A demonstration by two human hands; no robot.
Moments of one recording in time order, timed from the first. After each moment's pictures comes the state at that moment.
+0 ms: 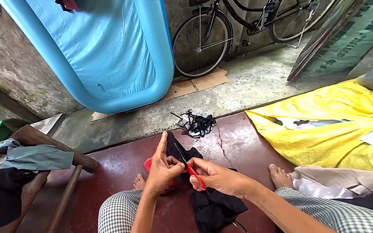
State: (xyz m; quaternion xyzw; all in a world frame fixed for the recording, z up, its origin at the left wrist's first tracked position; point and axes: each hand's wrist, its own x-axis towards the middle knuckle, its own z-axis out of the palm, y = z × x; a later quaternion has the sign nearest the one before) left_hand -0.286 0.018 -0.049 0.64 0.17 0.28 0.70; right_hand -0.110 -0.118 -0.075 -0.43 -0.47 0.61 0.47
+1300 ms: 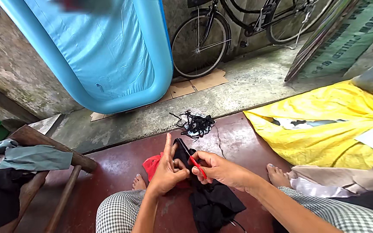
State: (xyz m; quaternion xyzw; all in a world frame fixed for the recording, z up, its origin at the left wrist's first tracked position) left_hand -0.280 0.016 -0.065 0.67 0.14 0.20 0.70; right_hand -0.096 -0.119 -0.063 -0.53 -0.43 0.57 0.46
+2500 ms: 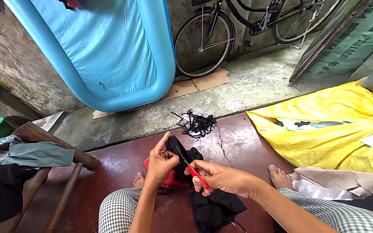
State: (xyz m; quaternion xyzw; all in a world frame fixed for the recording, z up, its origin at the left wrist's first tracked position) left_hand -0.283 0.024 -0.051 0.65 0.24 0.32 0.65; right_hand -0.102 -0.125 -0.069 -0.46 -0.45 0.66 0.40
